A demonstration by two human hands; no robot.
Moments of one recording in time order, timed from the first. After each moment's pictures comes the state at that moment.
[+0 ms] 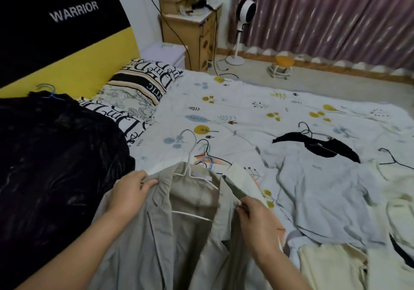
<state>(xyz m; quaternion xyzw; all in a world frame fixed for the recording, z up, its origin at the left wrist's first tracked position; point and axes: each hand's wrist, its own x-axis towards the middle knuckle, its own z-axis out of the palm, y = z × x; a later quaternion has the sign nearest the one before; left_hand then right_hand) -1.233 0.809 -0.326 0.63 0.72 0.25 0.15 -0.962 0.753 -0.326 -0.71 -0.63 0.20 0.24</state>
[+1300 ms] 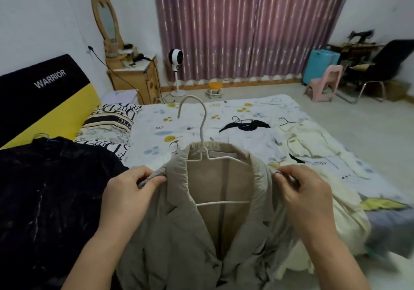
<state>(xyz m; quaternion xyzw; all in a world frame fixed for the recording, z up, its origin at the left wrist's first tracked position) -1.268 0.427 -0.122 0.70 0.55 0.42 0.19 -1.007 0.322 -0.125 -0.73 -0.50 -0.07 0.46</state>
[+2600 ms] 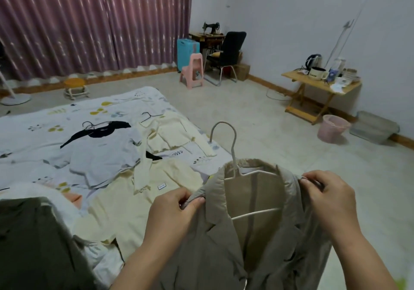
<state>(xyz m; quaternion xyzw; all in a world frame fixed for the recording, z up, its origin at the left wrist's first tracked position) -0.769 0.267 -0.187 0.83 0.28 0.28 0.40 -0.591 0.050 -0.146 -0.89 -0.21 -0.15 0.37</state>
